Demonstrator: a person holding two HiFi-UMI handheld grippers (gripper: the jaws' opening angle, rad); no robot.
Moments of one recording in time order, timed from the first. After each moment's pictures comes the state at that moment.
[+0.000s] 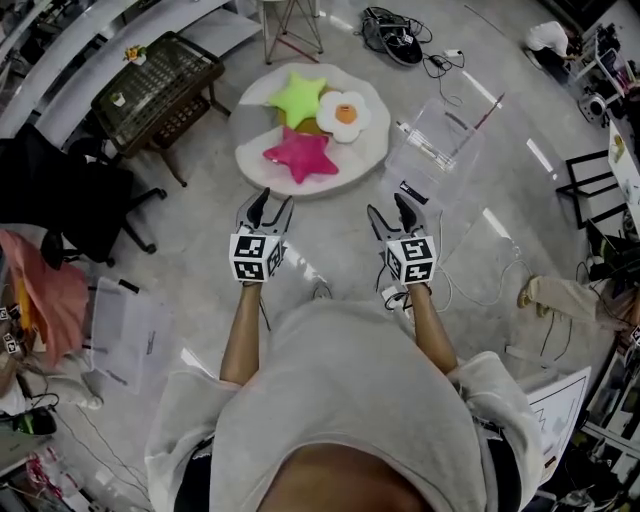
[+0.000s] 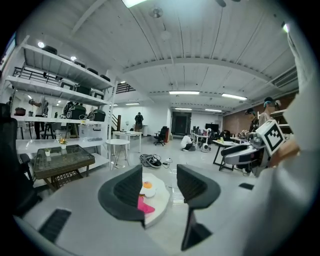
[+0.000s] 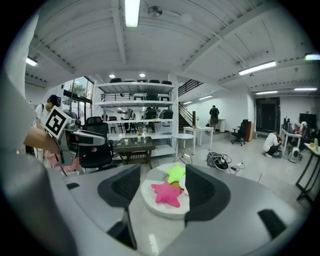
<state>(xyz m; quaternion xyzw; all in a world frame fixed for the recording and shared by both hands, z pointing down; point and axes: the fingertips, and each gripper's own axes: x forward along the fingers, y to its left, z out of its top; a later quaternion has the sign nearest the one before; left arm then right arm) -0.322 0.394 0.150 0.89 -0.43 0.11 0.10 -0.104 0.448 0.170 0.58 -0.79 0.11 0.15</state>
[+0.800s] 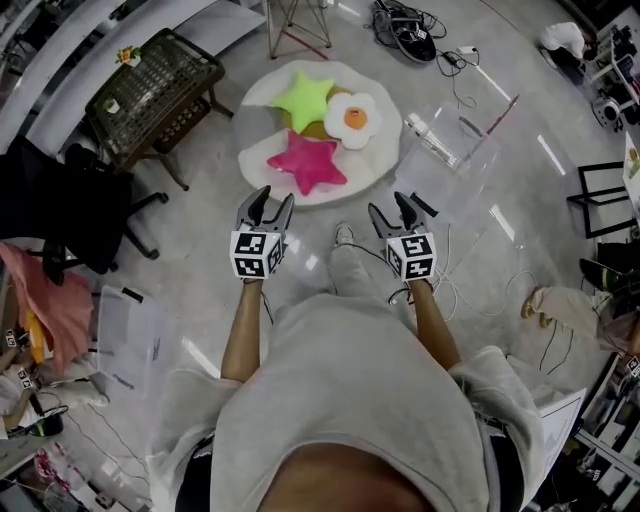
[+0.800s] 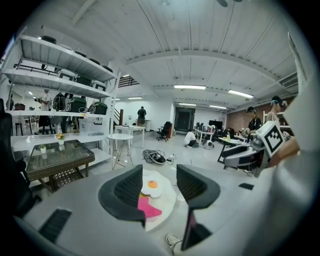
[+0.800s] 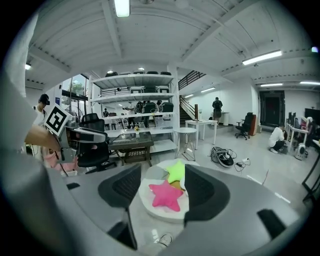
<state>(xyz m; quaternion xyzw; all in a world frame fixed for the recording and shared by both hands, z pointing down) -0.310 0.270 0.176 0.88 -0.43 0.14 0.13 -0.092 0.322 0.203 0.57 -0.79 0.14 0.17</state>
